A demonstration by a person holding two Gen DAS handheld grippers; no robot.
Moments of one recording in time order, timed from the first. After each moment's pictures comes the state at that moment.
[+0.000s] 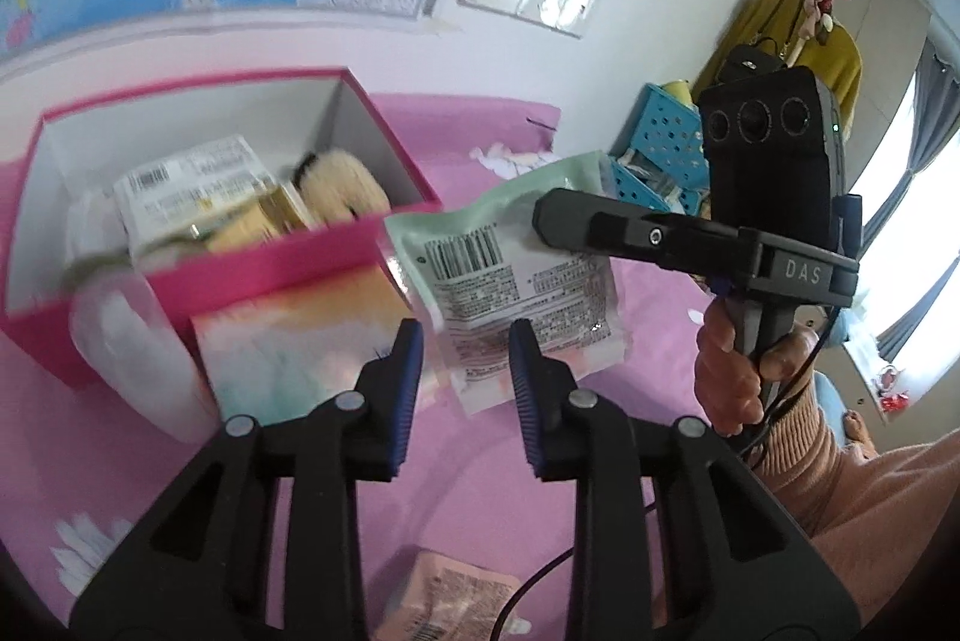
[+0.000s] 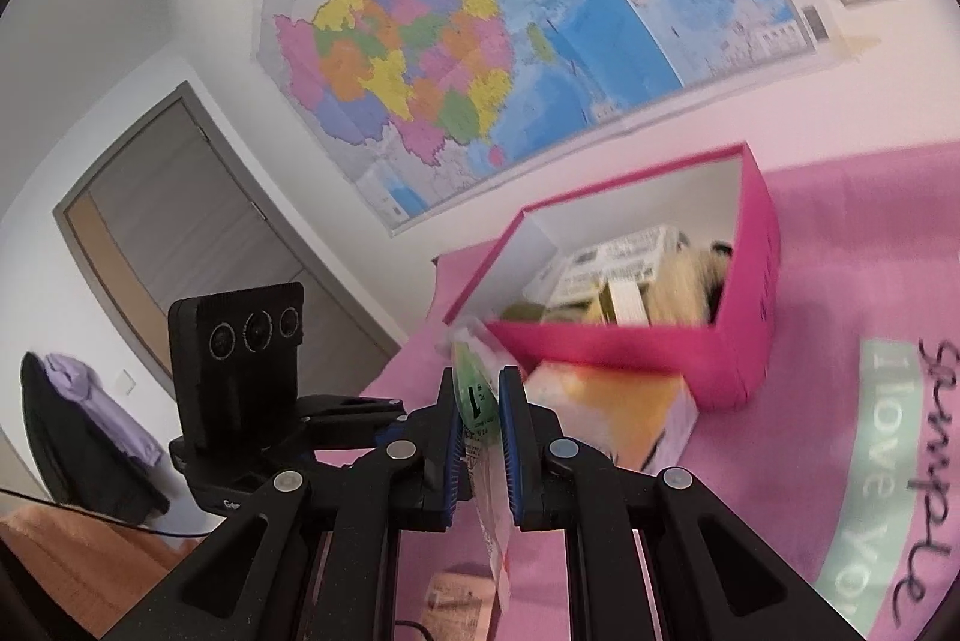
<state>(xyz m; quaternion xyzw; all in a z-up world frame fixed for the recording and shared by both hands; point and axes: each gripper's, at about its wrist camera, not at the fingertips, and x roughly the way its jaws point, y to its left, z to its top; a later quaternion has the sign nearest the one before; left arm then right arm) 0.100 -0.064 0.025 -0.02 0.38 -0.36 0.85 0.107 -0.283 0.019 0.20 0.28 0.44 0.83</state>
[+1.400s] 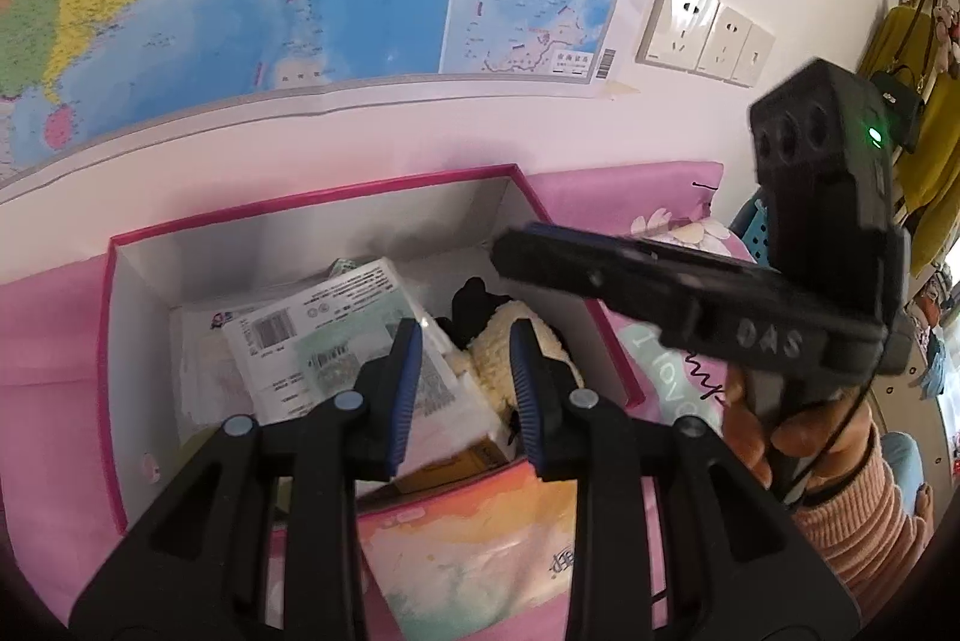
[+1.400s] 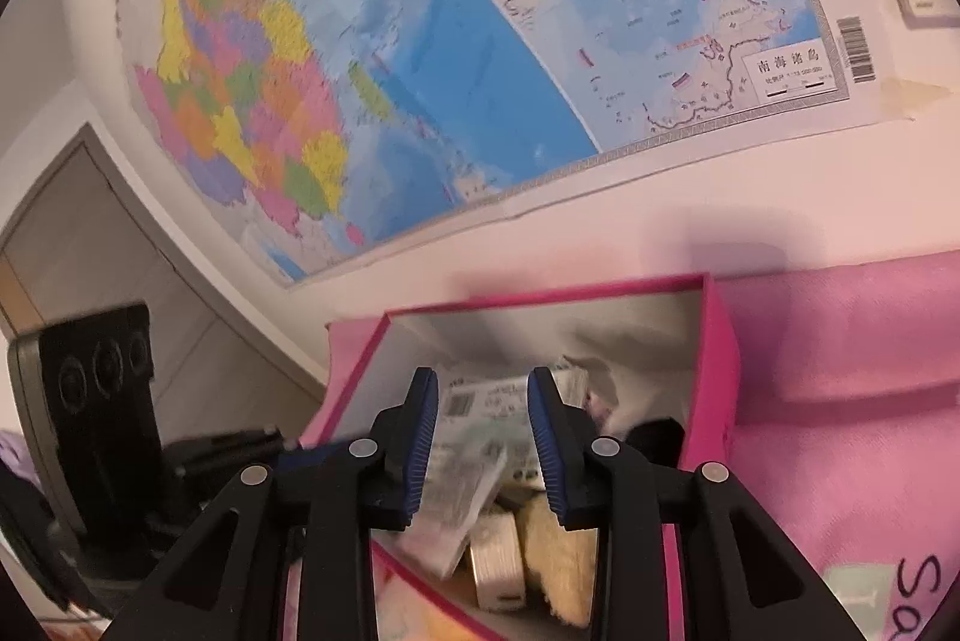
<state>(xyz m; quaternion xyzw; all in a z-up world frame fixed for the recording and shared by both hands) 0.215 -0.079 0.050 0.02 0.40 -0.22 0.89 0.263 -0.256 0.026 0.21 0.32 0.34 0.86</state>
